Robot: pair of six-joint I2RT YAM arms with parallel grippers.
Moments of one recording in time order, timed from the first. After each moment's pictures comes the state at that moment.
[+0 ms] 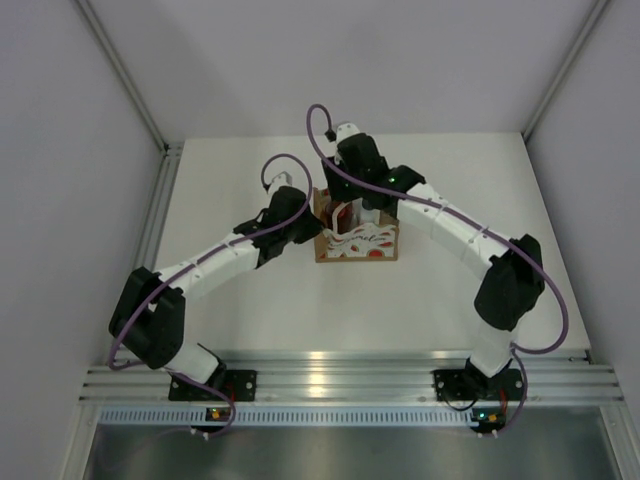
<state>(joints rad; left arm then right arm) -0.61 1.51 1.02 -0.14 -0.14 -0.94 0.72 1.79 1.70 -0.51 0.17 0.19</state>
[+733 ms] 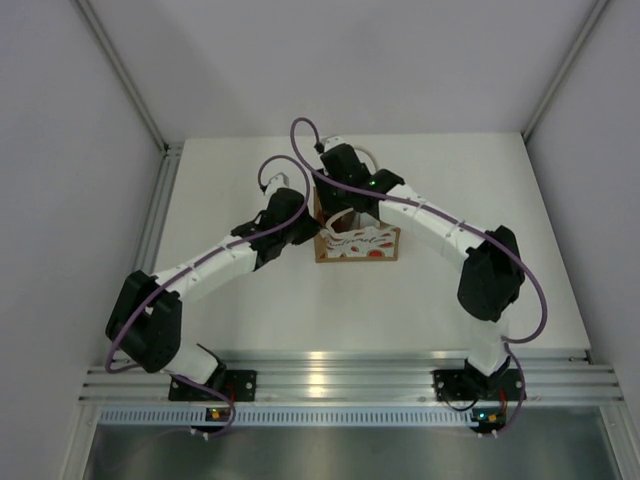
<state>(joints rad) -0.61 1.48 1.00 -0.14 -0.17 -0.94 0.76 1.89 1.74 -0.57 0.22 0.24</state>
